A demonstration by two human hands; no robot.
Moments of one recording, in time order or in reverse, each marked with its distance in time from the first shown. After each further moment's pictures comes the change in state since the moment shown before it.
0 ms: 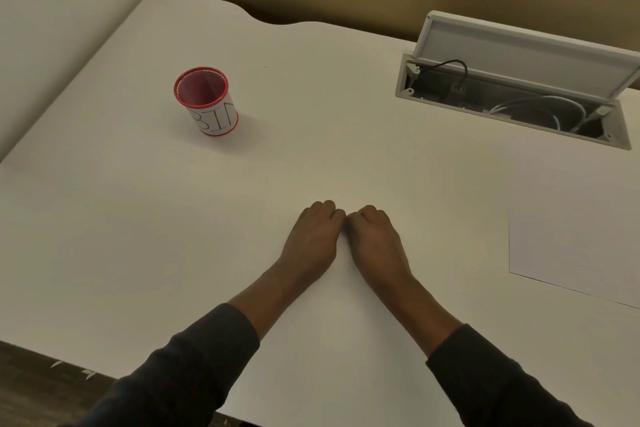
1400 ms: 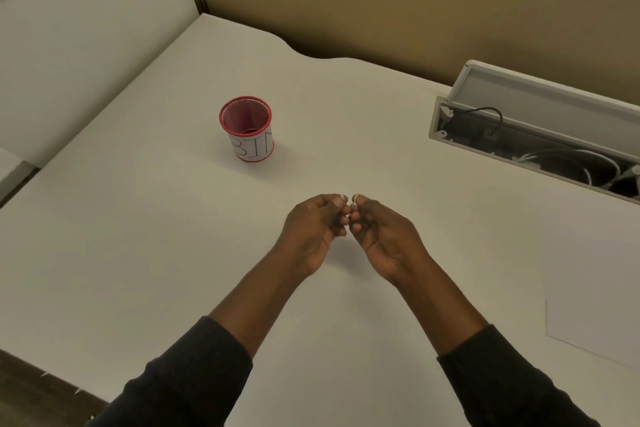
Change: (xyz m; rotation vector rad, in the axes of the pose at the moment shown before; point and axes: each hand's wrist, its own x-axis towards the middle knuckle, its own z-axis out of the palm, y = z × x) left_hand 0.045 -0.025 -0.094 -1.590 0.064 -0.842; right_hand 0.085 -0.060 -0.031 1.644 -0.141 0.700
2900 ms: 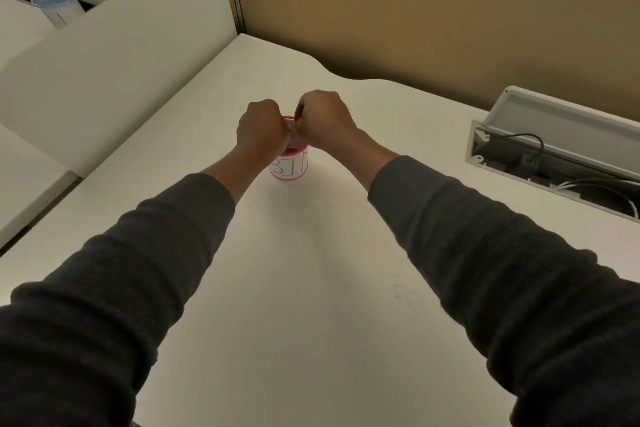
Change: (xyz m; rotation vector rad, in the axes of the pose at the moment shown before) left_hand 0.108 0.169 -0.090 1.461 0.612 0.374; right_hand 0.115 -0.048 0.217 -1.701 -0.035 -0.734
